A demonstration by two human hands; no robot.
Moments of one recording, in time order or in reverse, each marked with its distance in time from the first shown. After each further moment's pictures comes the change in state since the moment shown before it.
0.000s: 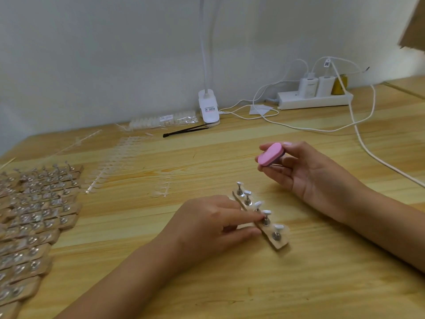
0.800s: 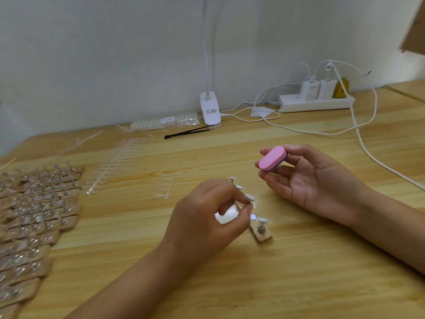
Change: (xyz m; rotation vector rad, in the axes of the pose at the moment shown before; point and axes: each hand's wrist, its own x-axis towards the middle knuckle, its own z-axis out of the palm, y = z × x) left_hand 0.001 0.008 0.002 -0.075 0.342 -0.160; right_hand 0.003 -0.004 -0.008 0.208 -0.147 0.200
